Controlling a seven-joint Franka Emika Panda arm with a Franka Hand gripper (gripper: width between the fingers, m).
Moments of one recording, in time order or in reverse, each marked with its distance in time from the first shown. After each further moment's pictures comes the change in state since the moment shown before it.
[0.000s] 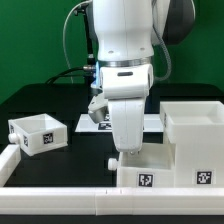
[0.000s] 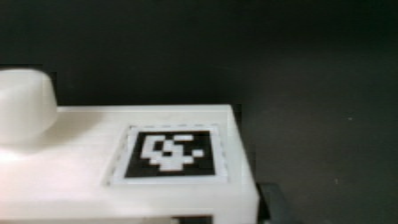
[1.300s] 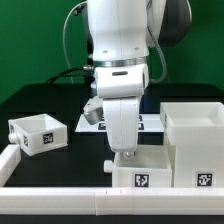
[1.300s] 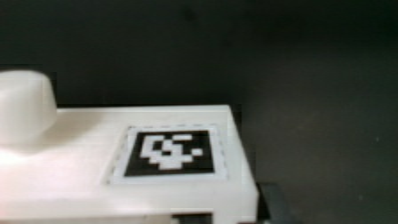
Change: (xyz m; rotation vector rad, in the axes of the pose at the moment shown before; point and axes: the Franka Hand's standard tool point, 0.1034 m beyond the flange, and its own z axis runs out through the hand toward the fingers) arm -0.004 0.008 0.000 -0.035 0.006 0.007
